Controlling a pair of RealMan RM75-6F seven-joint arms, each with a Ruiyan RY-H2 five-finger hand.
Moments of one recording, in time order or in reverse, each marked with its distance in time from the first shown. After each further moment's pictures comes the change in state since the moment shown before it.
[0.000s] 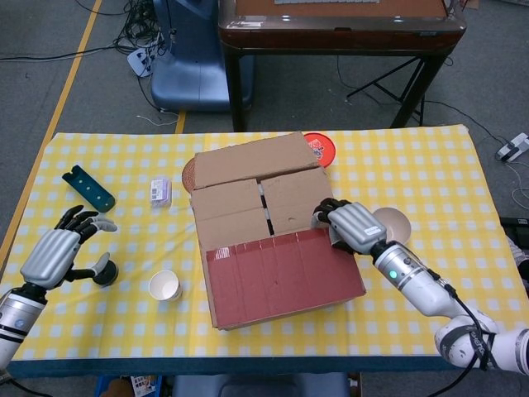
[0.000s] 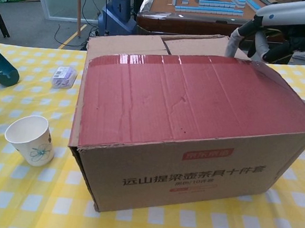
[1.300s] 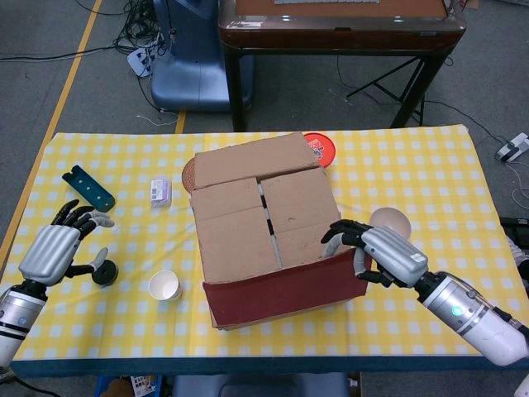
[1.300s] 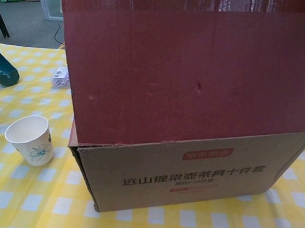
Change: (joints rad) left arm -0.013 0.000 -0.011 -0.032 -0.055 0.008 0.133; right arm -0.190 0.396 -0.043 -0.227 -0.537 0.158 0.861
